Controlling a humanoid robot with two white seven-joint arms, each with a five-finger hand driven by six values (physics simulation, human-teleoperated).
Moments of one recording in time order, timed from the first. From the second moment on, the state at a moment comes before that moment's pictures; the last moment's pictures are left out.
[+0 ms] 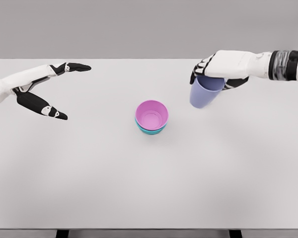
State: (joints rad) left arm -0.62 0.97 -0.68 -1.50 0.57 -0.55 -0.61; right arm -0.94 -0.75 0.78 -1.39 0.39 -0.61 0.61
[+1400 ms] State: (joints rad) left arm -0.62 0.97 -0.68 -1.50 0.57 -0.55 -0.61; right arm -0.98 -0.53 0.89 -1.41 0.38 -0.61 0.61
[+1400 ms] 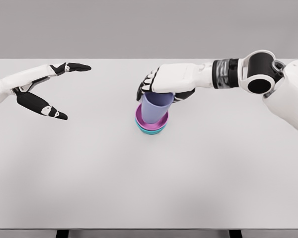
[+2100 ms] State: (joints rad) left arm -0.61 0.97 -0.68 -1.50 0.57 -0.55 -0.61; right arm -0.77 -0.90 0.57 -1.39 0.38 -0.61 0.61
